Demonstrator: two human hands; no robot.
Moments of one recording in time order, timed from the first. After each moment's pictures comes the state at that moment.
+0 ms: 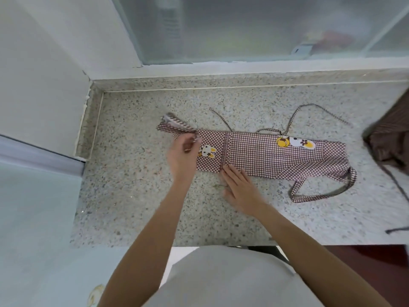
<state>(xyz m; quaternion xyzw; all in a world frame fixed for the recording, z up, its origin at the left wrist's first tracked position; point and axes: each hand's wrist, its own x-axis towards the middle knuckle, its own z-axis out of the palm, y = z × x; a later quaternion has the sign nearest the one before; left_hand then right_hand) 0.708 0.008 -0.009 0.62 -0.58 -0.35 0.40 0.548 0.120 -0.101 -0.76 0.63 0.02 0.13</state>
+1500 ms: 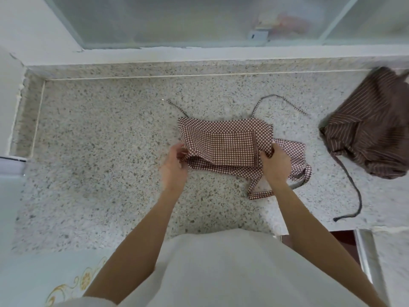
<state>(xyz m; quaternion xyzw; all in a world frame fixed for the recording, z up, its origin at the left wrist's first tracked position) 0.626 0.058 -0.078 0.62 -0.65 -0.34 0.28 0.375 0.122 -0.058 -0.35 0.90 -0.18 0.17</state>
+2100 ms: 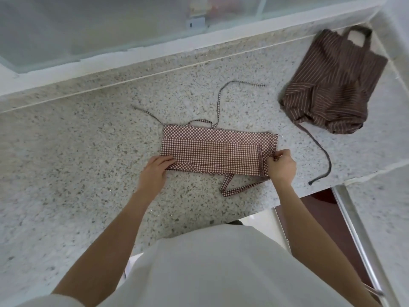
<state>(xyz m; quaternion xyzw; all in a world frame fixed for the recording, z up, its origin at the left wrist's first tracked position) 0.633 0.045 -0.110 0.37 -0.90 -0.24 0.08 0.322 0.222 -0.073 -0.13 0.96 -0.20 0.17</state>
